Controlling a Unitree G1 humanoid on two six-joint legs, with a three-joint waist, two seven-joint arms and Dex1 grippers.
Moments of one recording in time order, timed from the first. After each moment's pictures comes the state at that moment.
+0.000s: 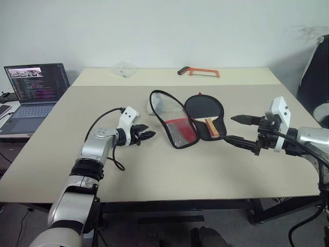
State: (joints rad) left arm -0.82 0.51 -0.08 0.66 -0.16 0.31 -0.88; right arm -0.45 -0.79 -0.18 -0.33 0.56 0.77 0.94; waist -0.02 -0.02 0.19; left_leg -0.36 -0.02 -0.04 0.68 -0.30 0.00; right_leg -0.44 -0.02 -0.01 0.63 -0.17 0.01
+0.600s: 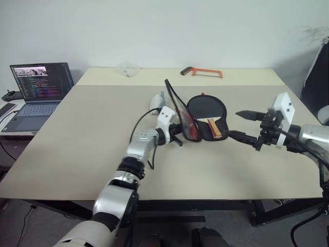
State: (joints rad) left arm -0.98 0.03 -0.03 0.96 -0.12 -0.02 -0.59; right arm -0.54 -0.80 -0.24 -0.31 0.58 0.76 0.84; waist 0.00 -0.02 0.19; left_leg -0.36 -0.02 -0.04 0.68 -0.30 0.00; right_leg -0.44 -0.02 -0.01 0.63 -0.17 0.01
